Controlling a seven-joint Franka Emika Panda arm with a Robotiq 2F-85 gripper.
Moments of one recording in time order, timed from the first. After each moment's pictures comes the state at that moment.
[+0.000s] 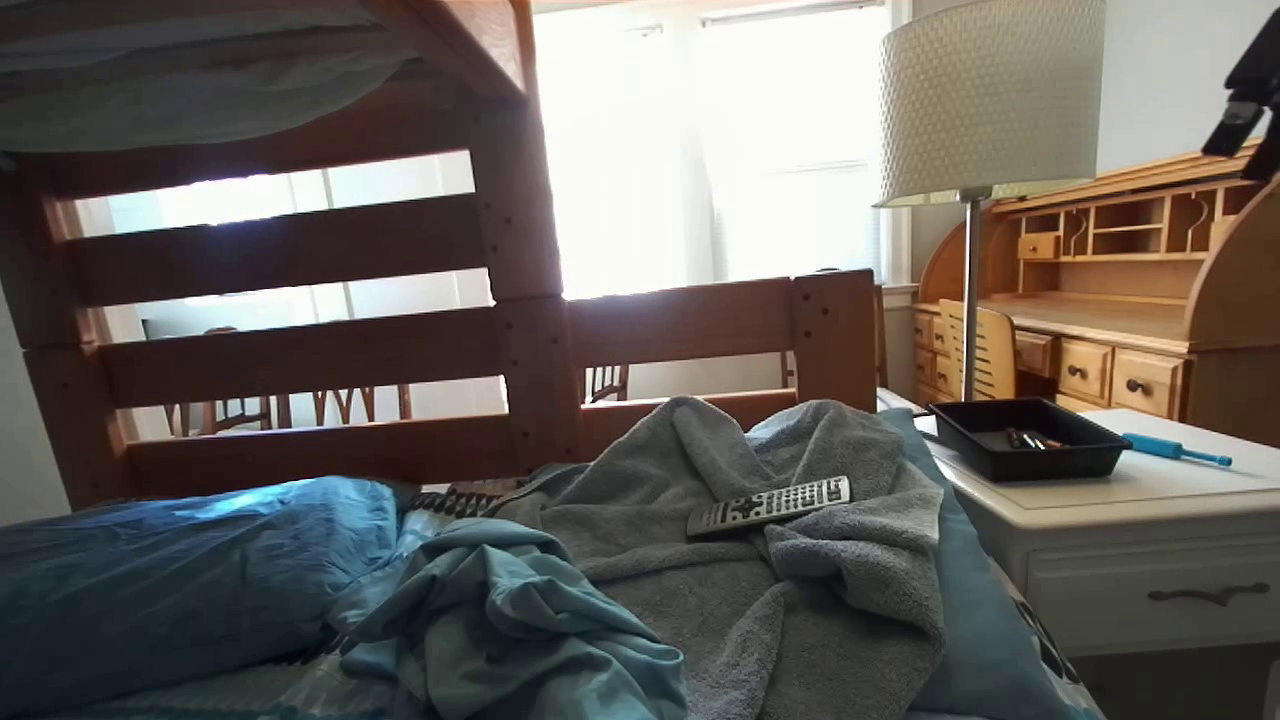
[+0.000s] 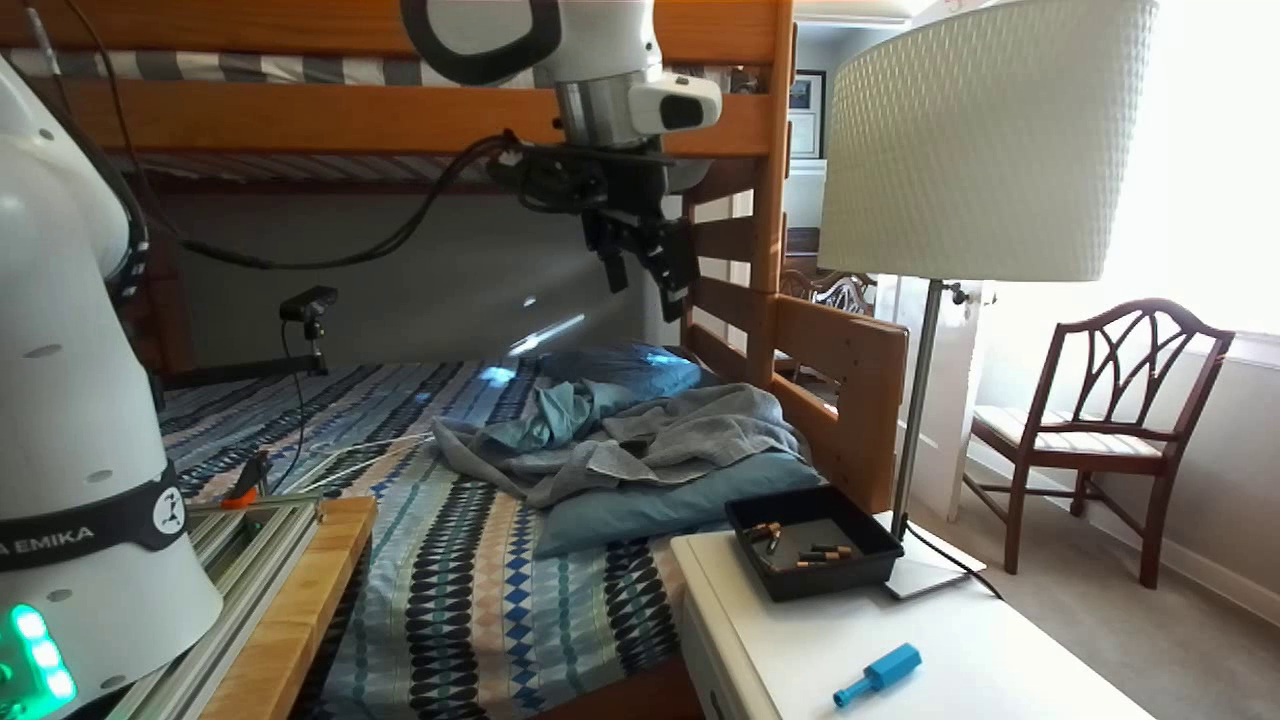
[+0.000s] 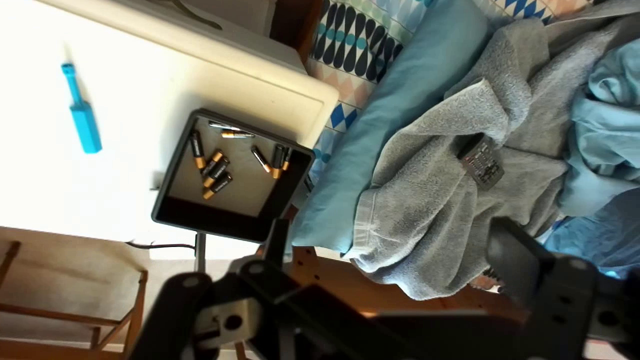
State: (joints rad) arm 0.32 -0.36 -0.29 -2.57 0.36 2.47 -0.60
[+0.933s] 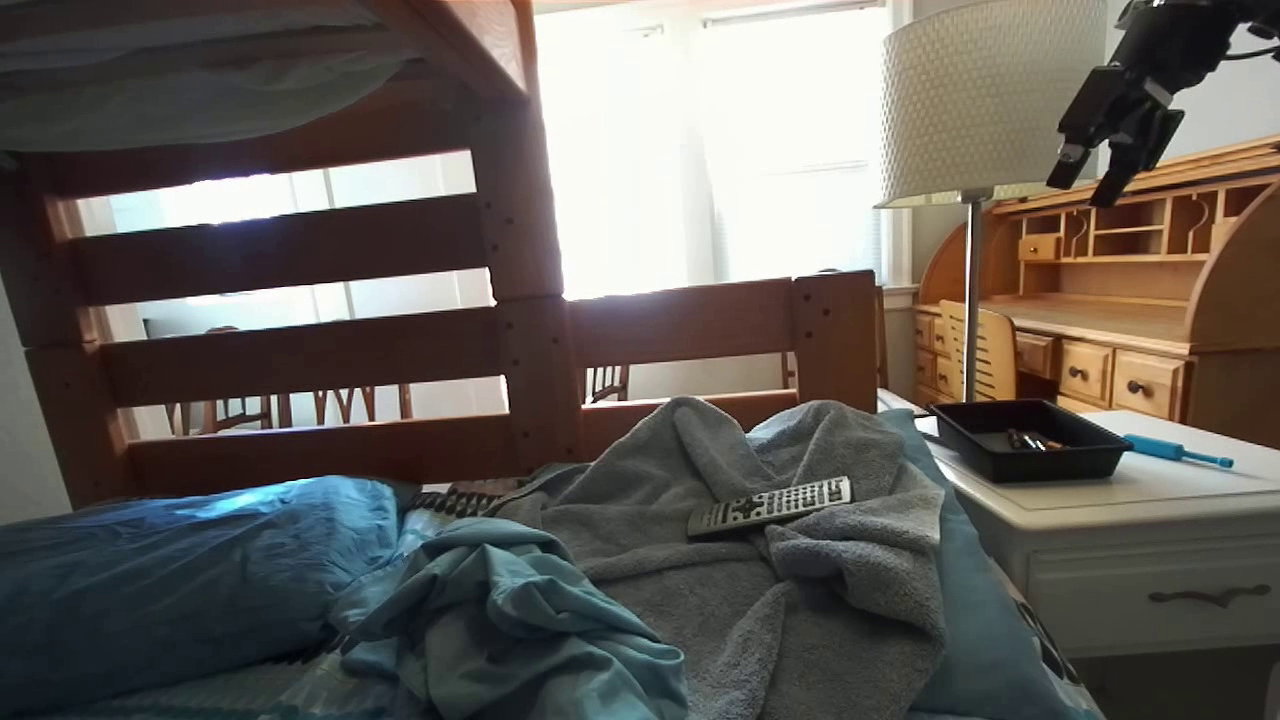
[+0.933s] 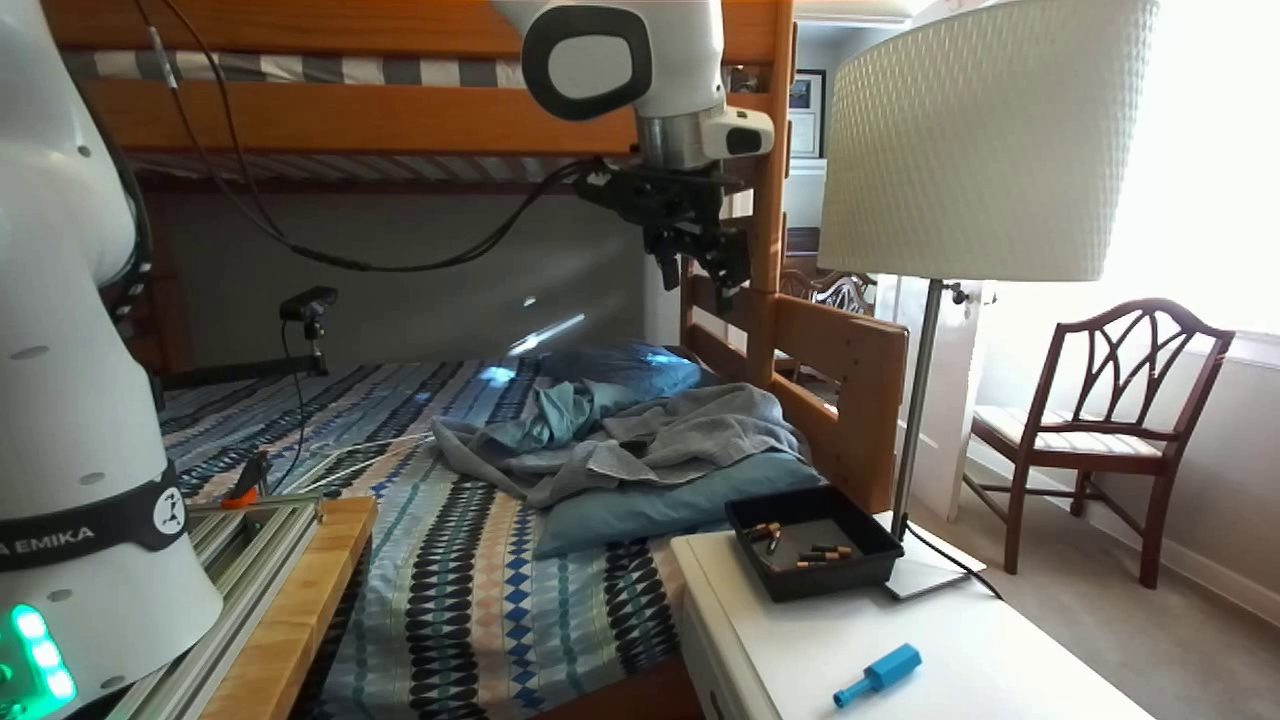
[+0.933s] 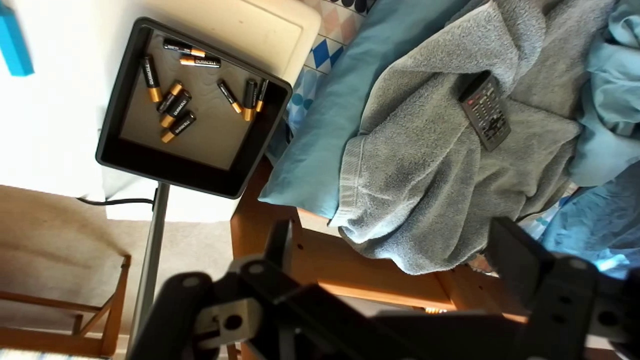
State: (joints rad) arm 0.23 -0.08 -0.07 -2.32 0.49 2.50 -0.59
